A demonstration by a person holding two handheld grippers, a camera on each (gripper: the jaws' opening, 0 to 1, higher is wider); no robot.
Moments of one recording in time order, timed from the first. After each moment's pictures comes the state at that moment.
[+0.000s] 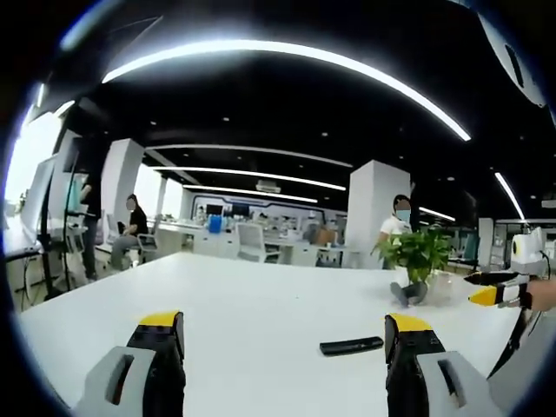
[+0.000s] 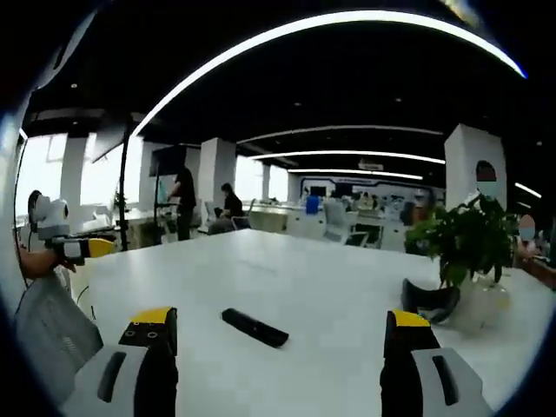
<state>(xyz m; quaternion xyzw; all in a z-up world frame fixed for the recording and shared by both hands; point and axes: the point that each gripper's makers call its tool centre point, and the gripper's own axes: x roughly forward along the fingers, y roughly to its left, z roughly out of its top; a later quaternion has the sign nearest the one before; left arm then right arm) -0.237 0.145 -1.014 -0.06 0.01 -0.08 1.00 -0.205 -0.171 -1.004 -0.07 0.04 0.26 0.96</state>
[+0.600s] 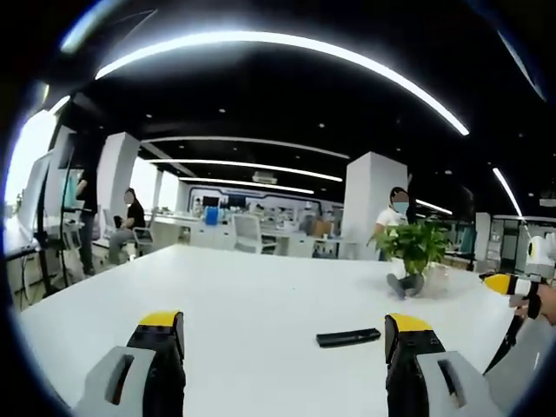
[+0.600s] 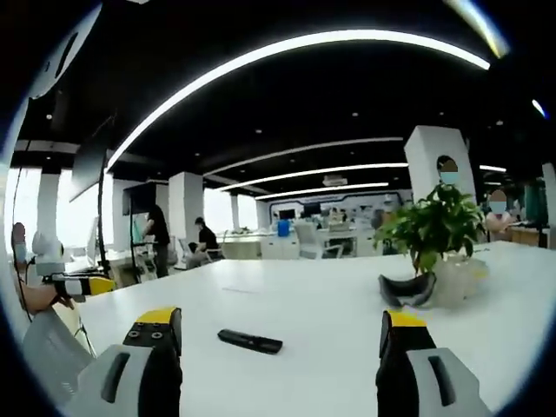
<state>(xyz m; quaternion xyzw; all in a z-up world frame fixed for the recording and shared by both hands) -0.238 0.138 -1.020 -0.05 0.03 -0.09 0.99 -0.229 -0.200 -1.017 0.05 0.02 0.21 0.98</state>
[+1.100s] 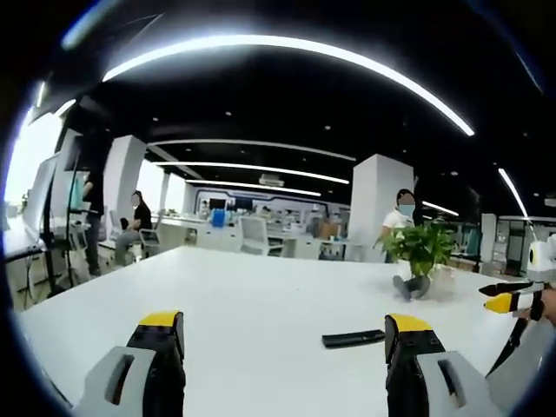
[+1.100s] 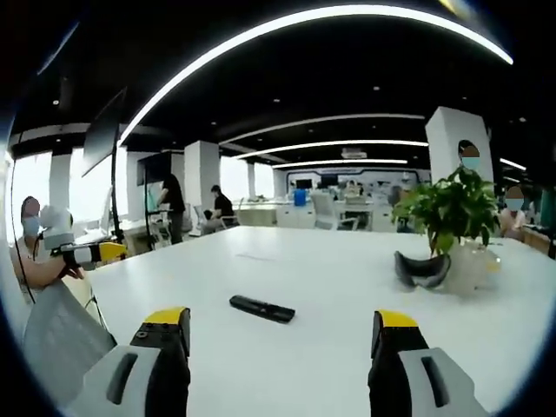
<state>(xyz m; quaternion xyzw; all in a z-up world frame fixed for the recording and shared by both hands) -0.239 0.141 -1.025 -0.06 0.03 -0.09 0.99 -0.233 -0.183 -1.042 -0.01 0.09 0.25 0.96</state>
